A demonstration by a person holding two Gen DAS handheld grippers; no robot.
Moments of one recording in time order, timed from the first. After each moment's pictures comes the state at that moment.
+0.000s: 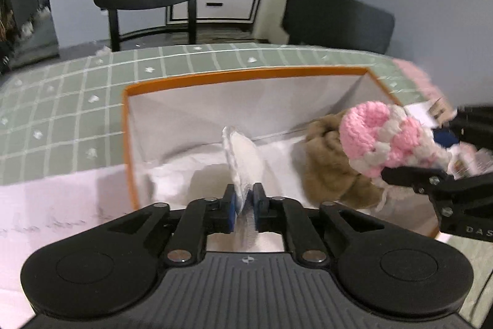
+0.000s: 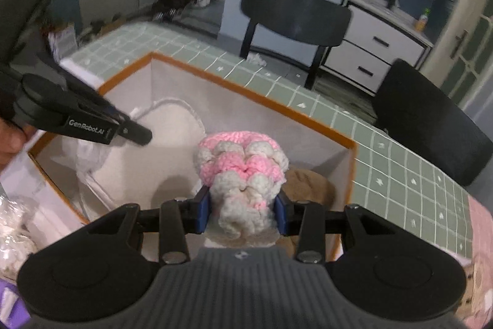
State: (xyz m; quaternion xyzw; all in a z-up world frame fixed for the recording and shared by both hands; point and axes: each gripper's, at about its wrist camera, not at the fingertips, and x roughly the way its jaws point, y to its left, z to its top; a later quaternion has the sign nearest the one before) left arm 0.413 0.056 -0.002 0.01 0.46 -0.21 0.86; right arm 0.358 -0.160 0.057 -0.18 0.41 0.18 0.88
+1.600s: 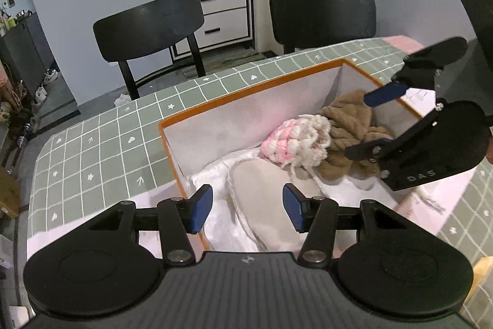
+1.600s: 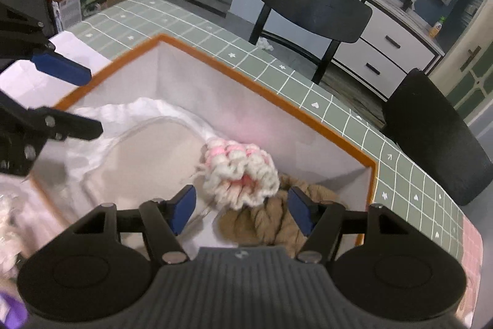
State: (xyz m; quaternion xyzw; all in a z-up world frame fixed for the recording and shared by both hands) left arm 0.347 0.051 0.051 0.12 0.40 -0.21 0.88; right arm 0.366 -0.132 0.059 -0.22 0.43 0.19 0.85
